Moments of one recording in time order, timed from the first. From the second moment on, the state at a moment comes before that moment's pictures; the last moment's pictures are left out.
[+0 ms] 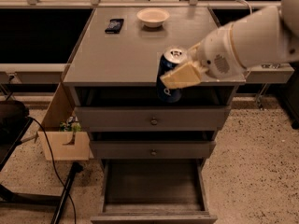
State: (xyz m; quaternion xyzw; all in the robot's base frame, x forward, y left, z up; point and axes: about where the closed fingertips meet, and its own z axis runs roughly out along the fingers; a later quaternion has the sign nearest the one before) arm 0.507 -0.056 0.949 -0.47 0.77 0.20 0.38
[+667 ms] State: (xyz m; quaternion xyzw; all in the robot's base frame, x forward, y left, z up) arm 0.485 -0.030 0.888 -0.46 0.76 0.23 0.40
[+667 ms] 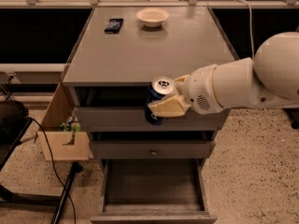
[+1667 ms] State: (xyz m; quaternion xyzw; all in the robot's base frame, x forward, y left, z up) arm 0.452 -0.011 0.786 -0.45 0.74 0.31 0.39
